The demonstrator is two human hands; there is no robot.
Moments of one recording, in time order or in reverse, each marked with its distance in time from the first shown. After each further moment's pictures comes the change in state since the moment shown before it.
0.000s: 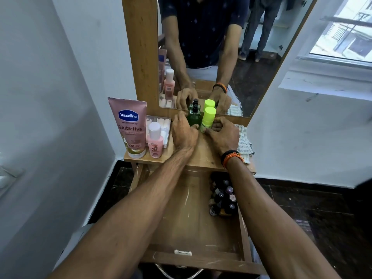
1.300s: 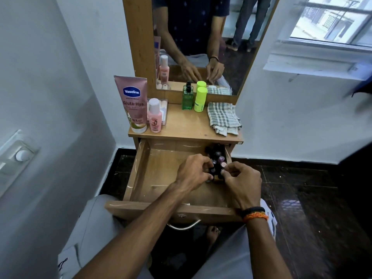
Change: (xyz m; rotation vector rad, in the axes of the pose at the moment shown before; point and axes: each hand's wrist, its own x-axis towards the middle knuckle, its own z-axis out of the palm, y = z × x) left_hand -0.178 -0.036 -0.048 0.191 -0.628 0.273; right_hand -0.212 0.055 -0.092 -0.226 0.039 0.042
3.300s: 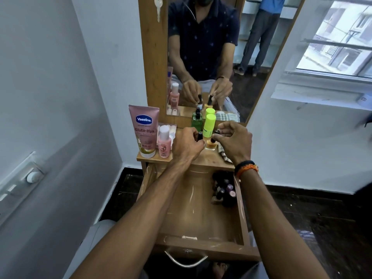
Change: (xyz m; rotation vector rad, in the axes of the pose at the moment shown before) left_hand 0.087 0.020 -0.102 -0.161 0.411 -0.164; right_hand 0.148 -0.106 0.009 0.317 0.042 -0.189
